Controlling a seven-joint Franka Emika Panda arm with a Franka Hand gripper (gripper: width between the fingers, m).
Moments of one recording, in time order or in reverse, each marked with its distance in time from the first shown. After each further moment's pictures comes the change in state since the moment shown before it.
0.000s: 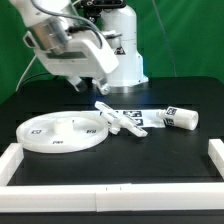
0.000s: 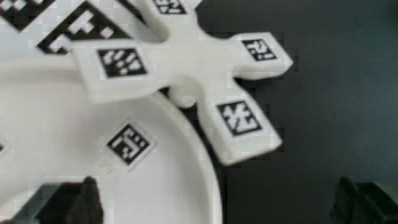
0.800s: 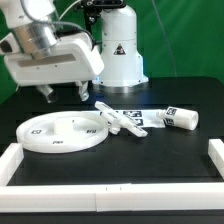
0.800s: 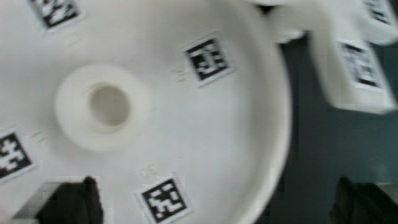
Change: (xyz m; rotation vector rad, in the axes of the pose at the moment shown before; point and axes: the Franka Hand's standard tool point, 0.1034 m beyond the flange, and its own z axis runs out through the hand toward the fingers) arm 0.030 0.045 0.018 -0.070 0.115 -0.387
